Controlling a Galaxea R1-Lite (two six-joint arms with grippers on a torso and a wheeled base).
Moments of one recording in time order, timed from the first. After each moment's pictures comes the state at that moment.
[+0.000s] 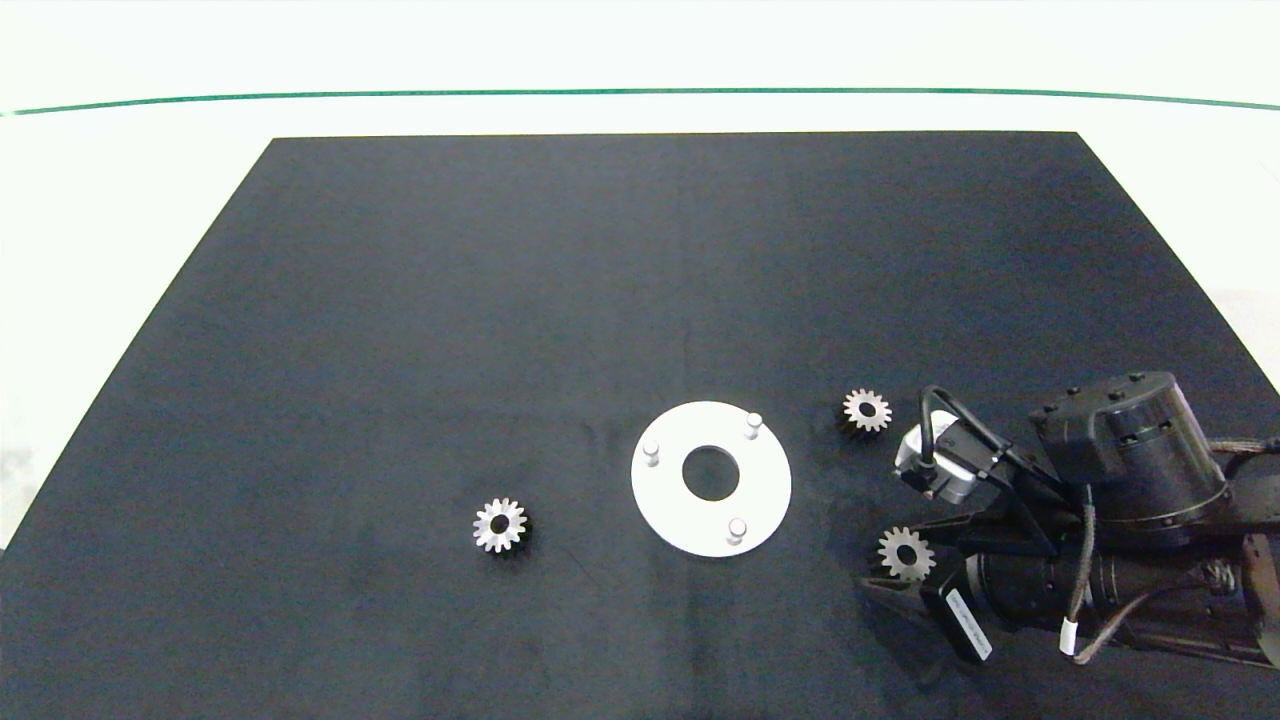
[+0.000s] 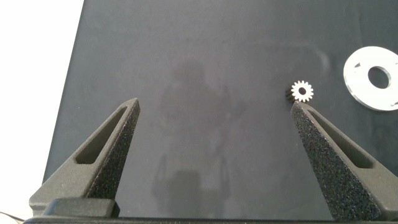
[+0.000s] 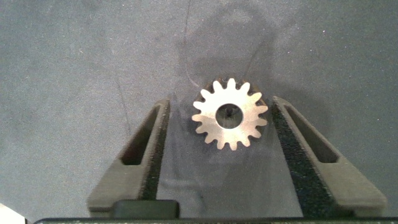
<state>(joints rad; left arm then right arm) -0.03 0.44 -0.76 0.48 0.04 -0.07 0.54 1.53 -0.73 -0.02 -0.07 -0.17</state>
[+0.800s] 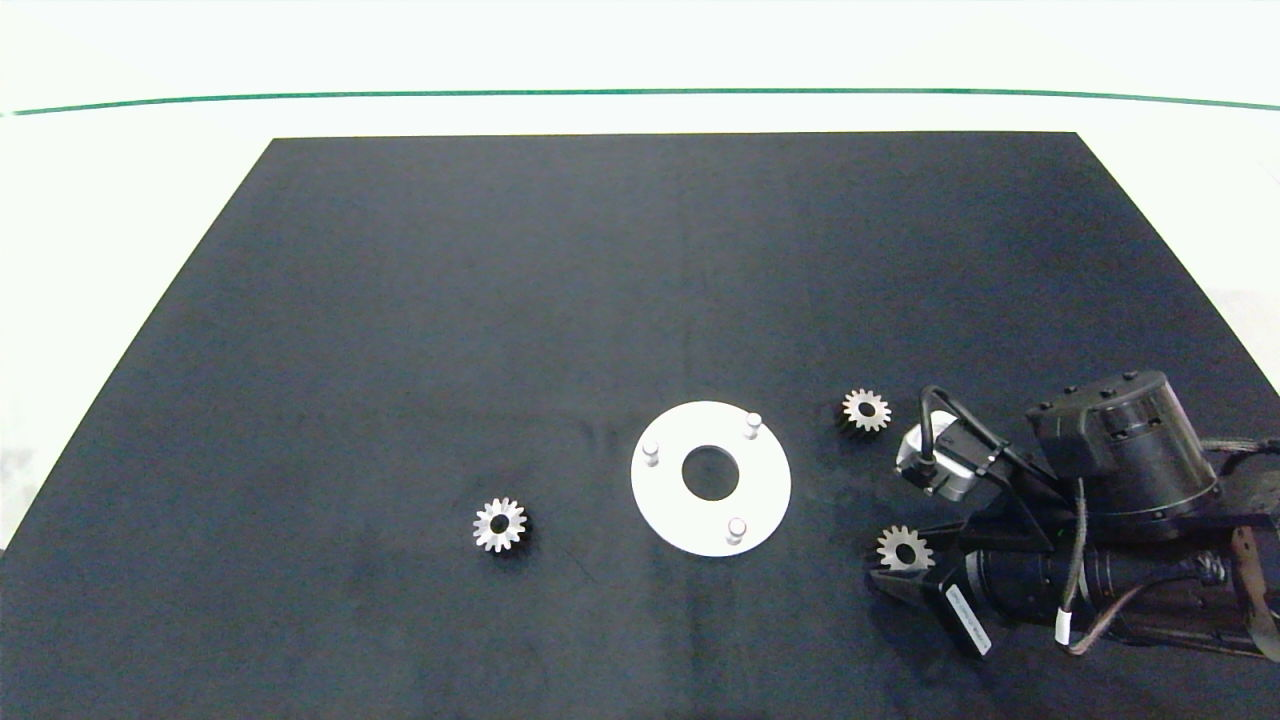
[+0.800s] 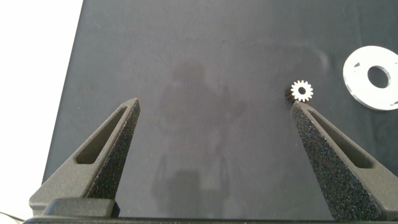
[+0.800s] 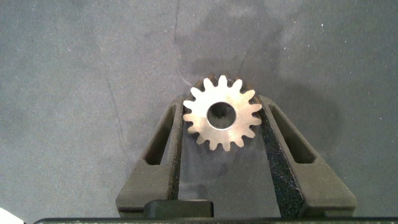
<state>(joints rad) -0.03 0.44 -0.76 0.48 0.04 -0.07 0.52 1.55 -0.73 -0.03 -0.04 -0.17</state>
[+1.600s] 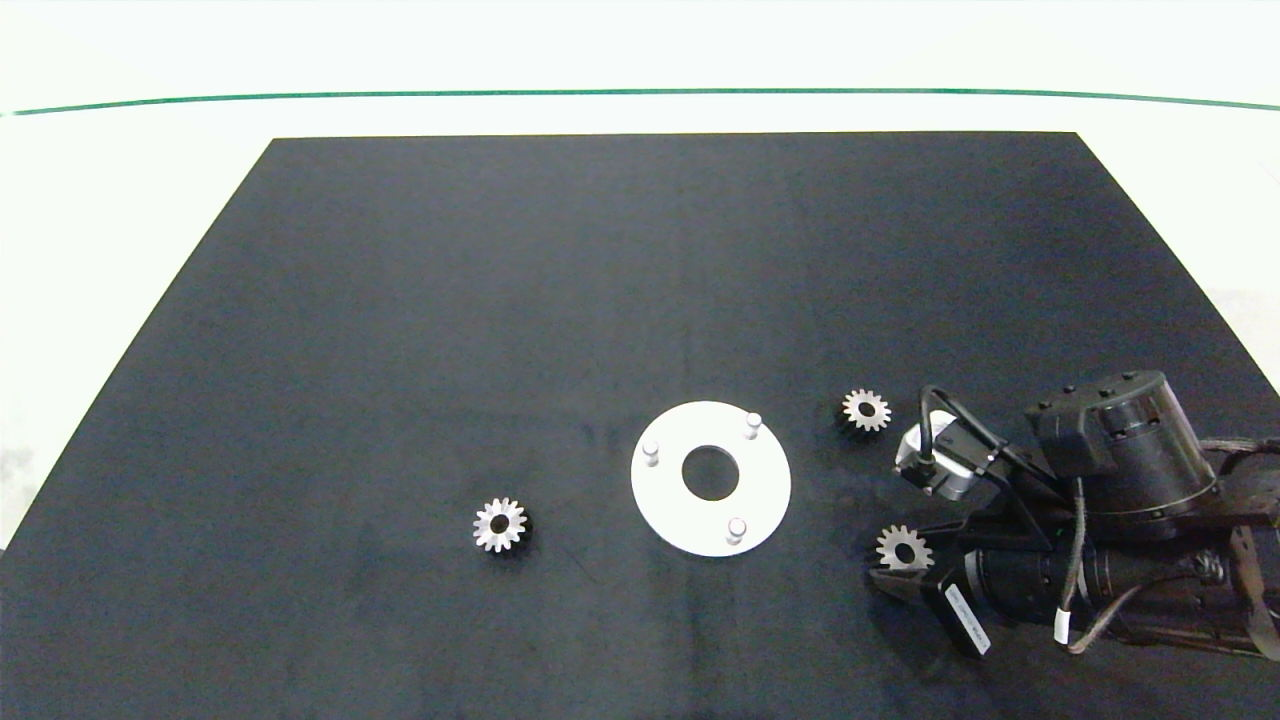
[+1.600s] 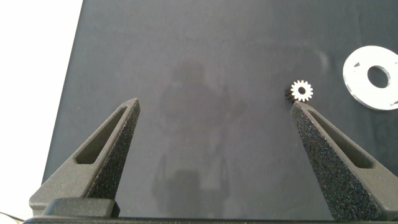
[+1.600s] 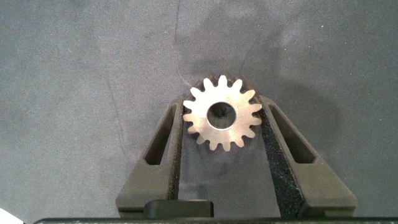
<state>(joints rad) -0.03 0.44 -0.76 0.48 0.04 -0.07 0.52 1.55 -0.73 -0.03 -0.04 -0.17</state>
